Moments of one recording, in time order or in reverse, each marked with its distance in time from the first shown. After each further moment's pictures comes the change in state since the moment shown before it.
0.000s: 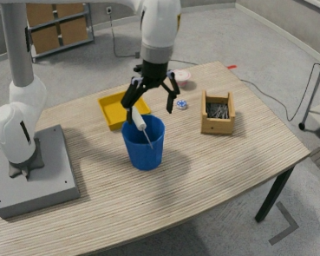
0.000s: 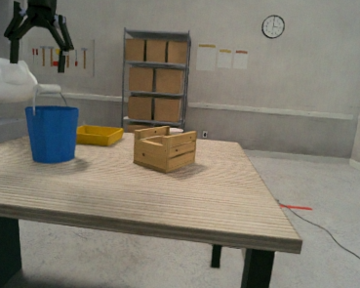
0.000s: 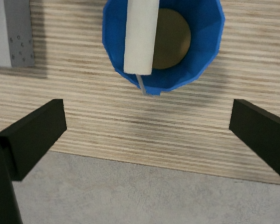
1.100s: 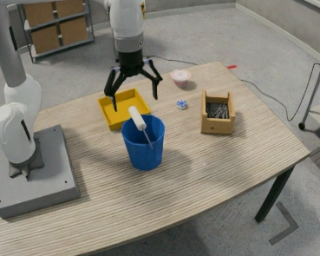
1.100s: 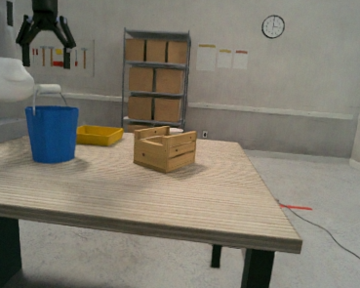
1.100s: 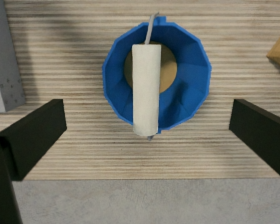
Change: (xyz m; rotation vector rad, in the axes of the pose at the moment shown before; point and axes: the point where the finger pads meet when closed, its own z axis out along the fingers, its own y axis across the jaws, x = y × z) arm 0.077 -0.017 -0.002 -0.133 -0.036 0.088
